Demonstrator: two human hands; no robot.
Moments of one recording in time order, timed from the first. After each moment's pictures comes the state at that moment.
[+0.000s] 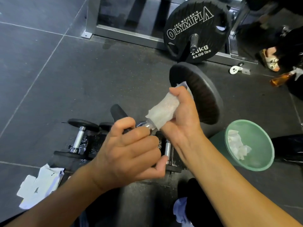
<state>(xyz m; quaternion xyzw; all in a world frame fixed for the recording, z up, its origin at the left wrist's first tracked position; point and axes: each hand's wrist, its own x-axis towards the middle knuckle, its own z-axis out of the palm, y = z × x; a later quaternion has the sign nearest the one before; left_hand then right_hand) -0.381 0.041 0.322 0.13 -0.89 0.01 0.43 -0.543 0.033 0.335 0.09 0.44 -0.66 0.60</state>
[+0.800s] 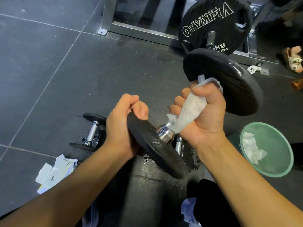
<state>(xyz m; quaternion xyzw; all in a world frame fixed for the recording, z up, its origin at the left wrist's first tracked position) -0.389 0.008 0.330 0.40 -0.23 -0.78 0.42 -0.538 0.046 0.356 -0.04 0.29 -0.70 0.65</state>
